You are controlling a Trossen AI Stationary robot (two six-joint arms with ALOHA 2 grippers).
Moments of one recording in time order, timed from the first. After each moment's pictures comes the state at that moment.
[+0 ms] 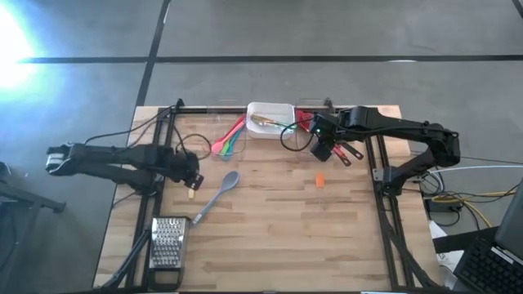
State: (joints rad) left arm 0.08 0.86 0.62 -1.01 -0.10 -0.99; right arm -0.26 1.42 1.36 -1.28 0.38 0.41
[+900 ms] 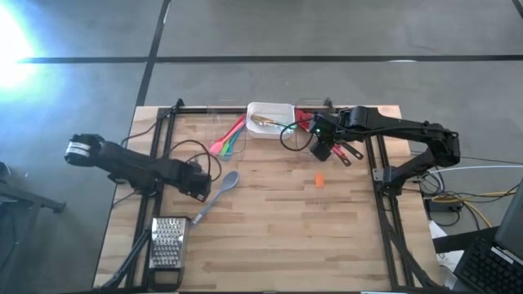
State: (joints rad) left arm -0.09 1.21 0.54 -0.85 -0.13 -1.18; right arm -0.26 1.42 1.36 -1.27 0.39 0.42
